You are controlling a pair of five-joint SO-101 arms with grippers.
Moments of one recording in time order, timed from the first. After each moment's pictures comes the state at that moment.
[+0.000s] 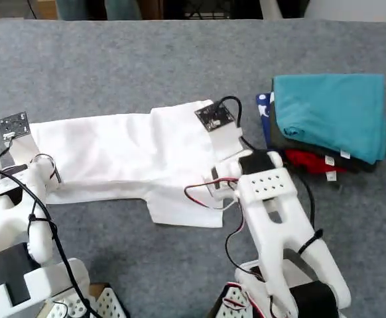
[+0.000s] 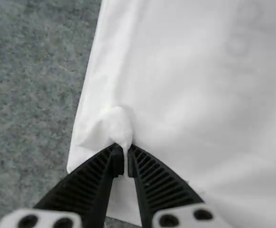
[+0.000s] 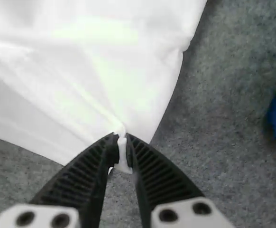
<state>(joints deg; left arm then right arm) -30.3 -11.3 53.2 32.3 -4.6 -13.8 -27.7 49.8 62.1 11.8</state>
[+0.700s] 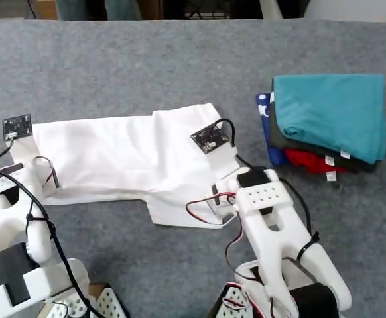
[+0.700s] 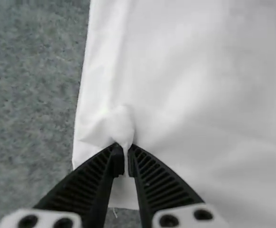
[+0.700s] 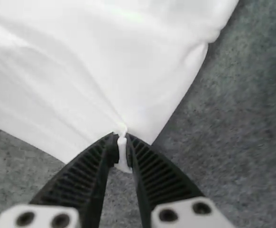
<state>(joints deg) -31.7 -11.1 51.9 37.8 -11.1 -13.8 -28.4 61.5 53.9 17.1</state>
